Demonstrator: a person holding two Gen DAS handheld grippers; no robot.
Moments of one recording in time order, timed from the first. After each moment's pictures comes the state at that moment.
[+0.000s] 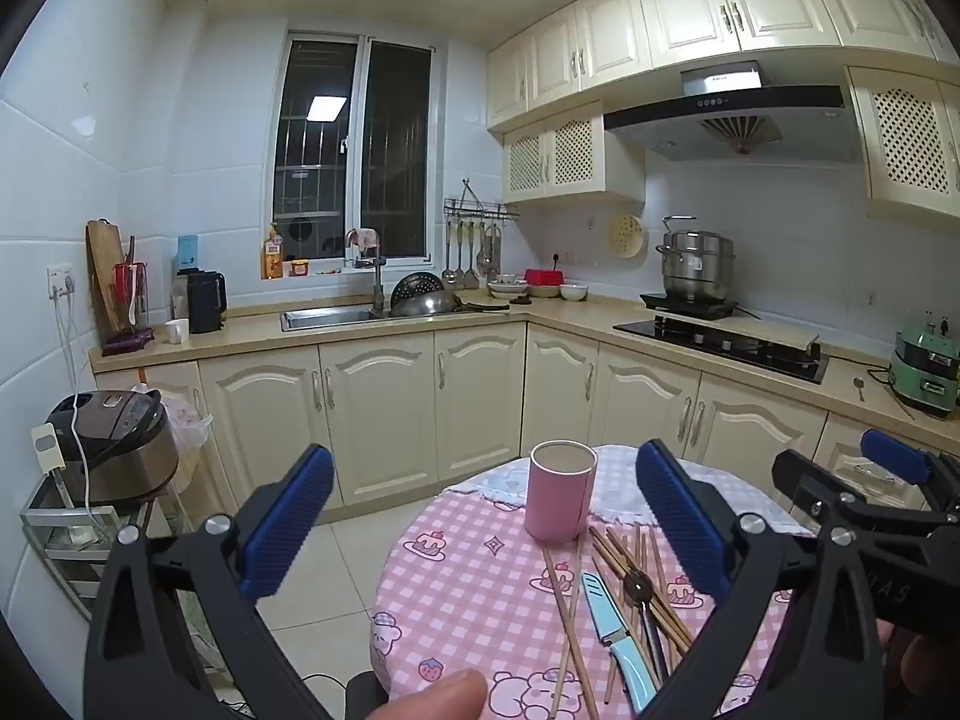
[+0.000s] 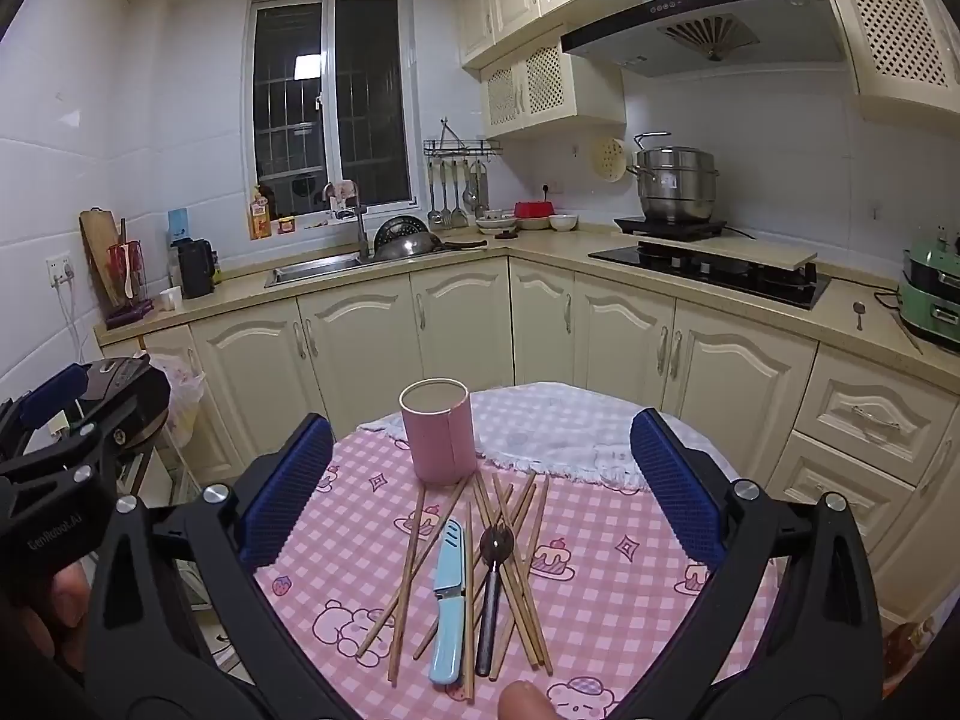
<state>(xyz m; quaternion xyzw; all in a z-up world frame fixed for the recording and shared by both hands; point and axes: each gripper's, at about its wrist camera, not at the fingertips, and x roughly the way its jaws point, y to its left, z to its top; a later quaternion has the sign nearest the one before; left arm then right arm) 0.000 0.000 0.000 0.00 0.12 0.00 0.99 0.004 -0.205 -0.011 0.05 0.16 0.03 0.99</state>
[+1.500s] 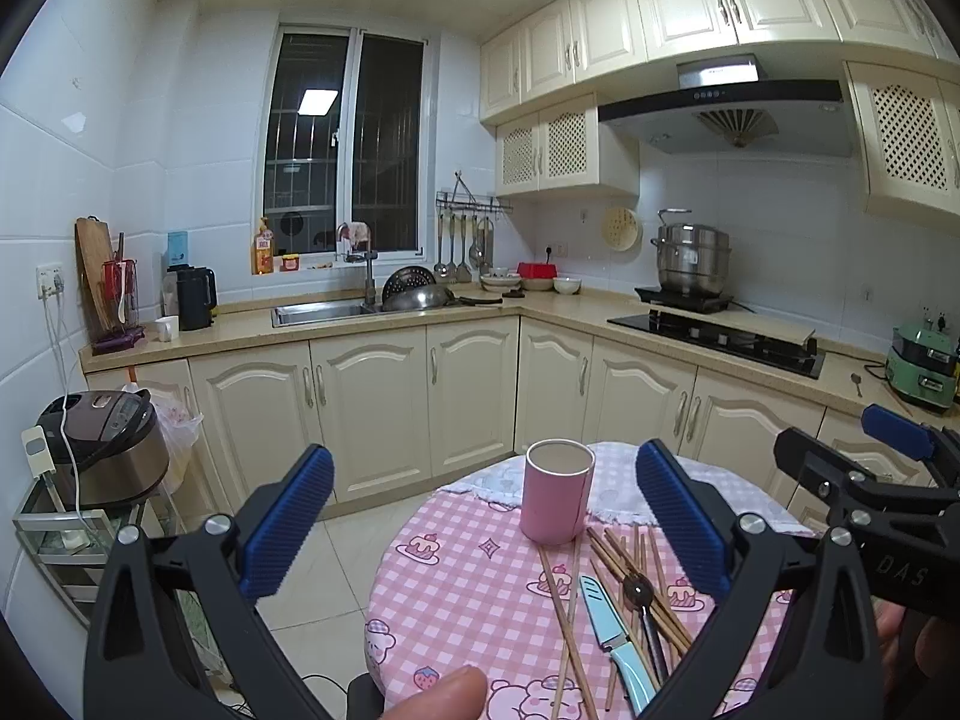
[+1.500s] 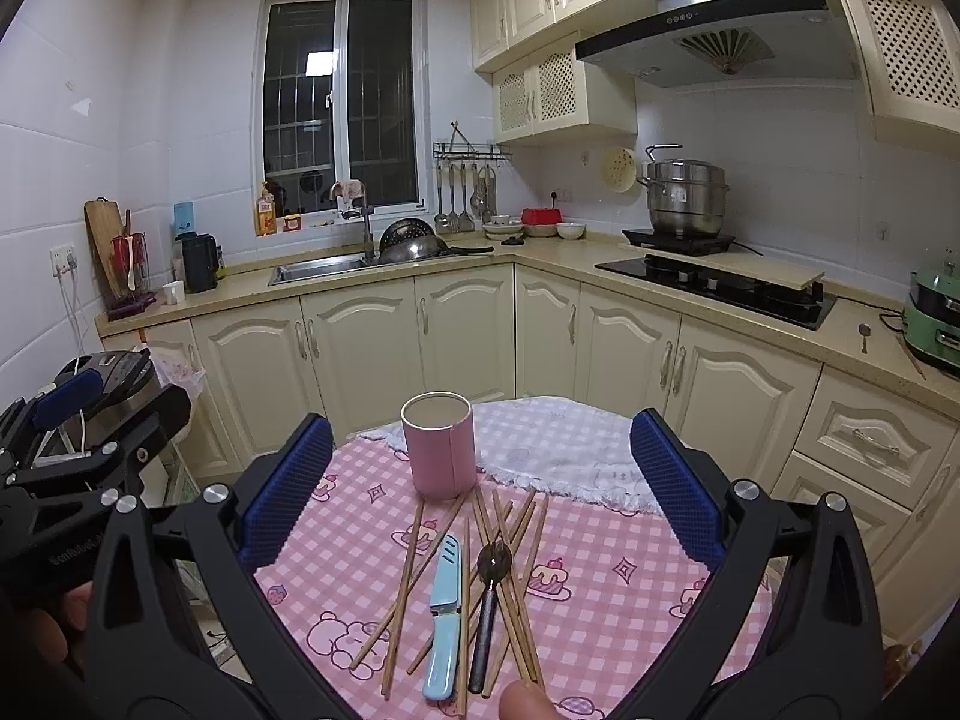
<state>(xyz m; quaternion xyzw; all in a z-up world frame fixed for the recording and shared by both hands) 0.021 0.001 0.001 0.00 0.14 -0.01 0.99 0.018 -0.204 0.000 0.03 0.16 0.04 0.99</state>
